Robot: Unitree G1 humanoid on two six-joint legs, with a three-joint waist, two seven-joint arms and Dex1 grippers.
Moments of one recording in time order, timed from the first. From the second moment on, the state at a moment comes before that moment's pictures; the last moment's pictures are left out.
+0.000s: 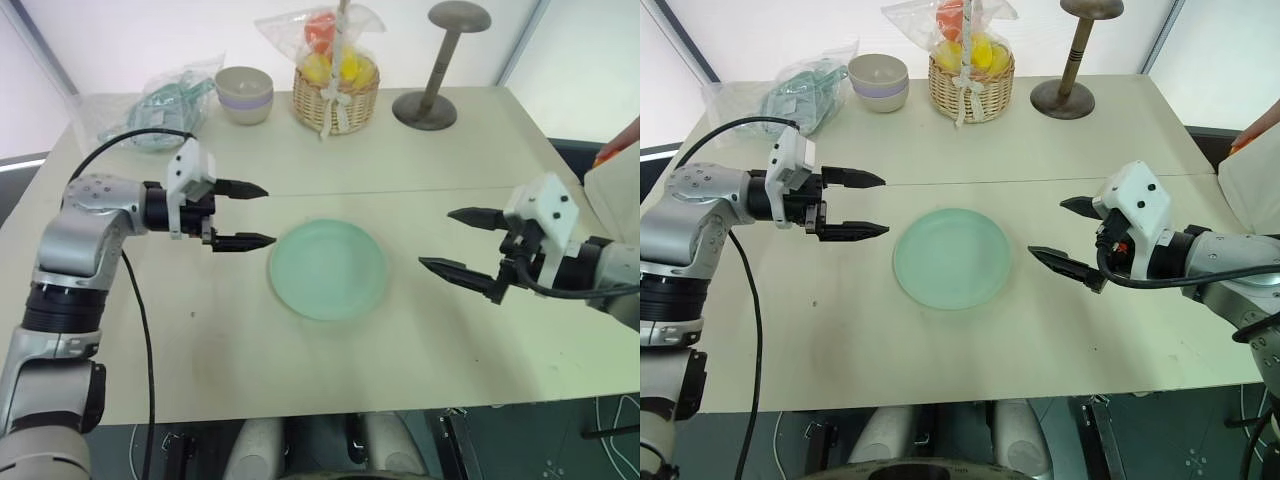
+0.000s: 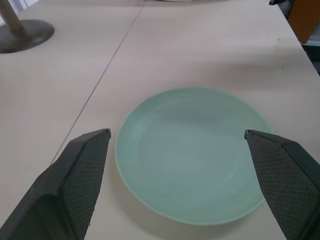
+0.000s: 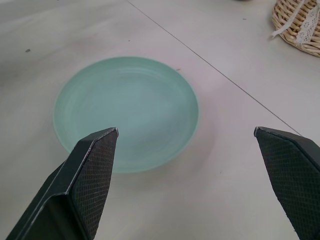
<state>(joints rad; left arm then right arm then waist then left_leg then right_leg) -0.70 0.76 -0.03 0.07 -0.42 0.42 -1.33 -0.20 -1.01 -0.35 -0.66 0.82 0.91 0.67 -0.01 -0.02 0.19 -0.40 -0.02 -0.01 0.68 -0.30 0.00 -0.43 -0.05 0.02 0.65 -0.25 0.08</state>
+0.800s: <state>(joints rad) -0.70 0.76 -0.03 0.07 -0.43 0.43 -1.31 -0.17 -1.01 -0.37 -0.67 0.83 0.91 0.64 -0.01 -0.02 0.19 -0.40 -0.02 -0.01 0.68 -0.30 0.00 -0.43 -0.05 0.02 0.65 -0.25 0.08</state>
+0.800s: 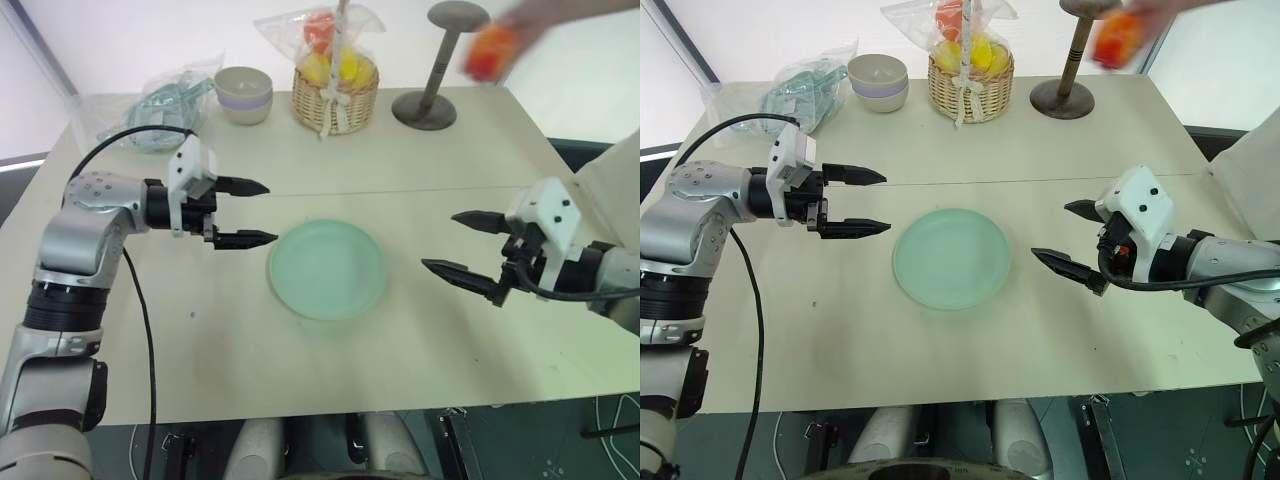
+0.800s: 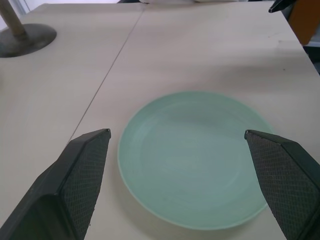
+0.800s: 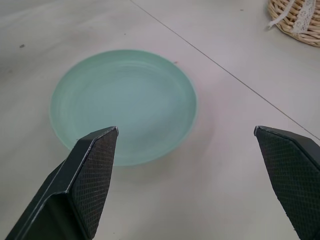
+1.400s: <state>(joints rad) -0.58 0.53 0.11 -0.11 -0.31 0.46 -0.65 -0.34 -0.91 -0.35 -0.62 0.85 0.91 0.51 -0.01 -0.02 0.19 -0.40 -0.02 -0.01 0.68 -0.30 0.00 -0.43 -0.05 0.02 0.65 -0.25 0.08</state>
